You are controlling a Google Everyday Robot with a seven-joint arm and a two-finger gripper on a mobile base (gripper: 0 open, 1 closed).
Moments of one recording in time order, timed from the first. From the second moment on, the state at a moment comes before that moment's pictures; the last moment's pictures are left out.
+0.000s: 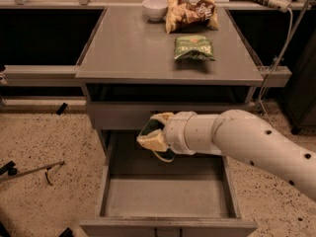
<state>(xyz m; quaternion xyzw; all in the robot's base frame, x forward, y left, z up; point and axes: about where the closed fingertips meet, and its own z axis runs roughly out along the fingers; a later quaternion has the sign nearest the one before) 0.505 0.012 0.784 -0.47 0.74 0.17 0.46</state>
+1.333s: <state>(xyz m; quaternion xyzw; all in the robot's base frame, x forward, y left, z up) 0.603 0.144 0.940 -0.52 0.59 0.16 0.60</state>
